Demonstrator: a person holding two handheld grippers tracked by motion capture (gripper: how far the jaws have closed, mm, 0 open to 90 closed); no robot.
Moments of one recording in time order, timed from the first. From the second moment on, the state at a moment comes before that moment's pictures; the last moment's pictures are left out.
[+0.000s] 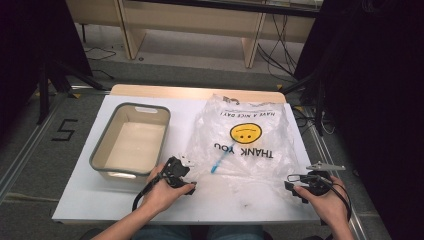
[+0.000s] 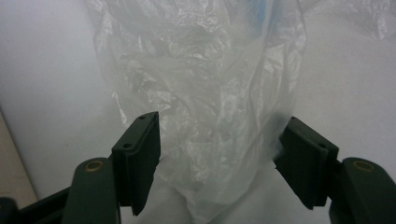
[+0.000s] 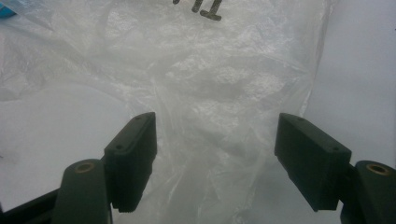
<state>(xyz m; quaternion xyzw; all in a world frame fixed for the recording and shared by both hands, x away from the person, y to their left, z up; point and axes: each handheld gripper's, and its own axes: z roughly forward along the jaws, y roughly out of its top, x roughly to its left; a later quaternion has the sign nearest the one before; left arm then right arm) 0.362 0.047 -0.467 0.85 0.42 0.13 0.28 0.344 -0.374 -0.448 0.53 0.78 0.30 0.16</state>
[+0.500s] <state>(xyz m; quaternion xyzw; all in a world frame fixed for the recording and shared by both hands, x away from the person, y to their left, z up) 0.361 0.043 -0.475 0.87 0.41 0.11 0.26 0.343 -0.374 -0.452 0.53 0.78 0.29 0.15</state>
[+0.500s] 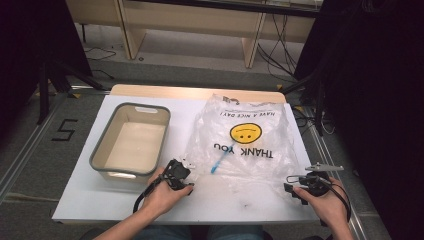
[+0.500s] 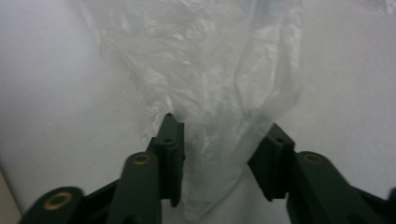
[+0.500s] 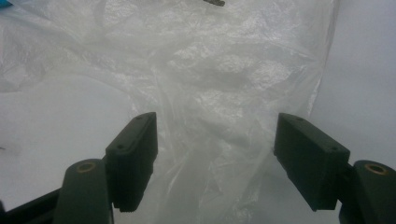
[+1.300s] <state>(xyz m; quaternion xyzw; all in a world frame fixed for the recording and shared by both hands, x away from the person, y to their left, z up) 0.358 0.049 -0.463 0.85 0.39 0.11 0.34 0.340 -0.368 -0.456 0.53 0.80 0.27 0.12</state>
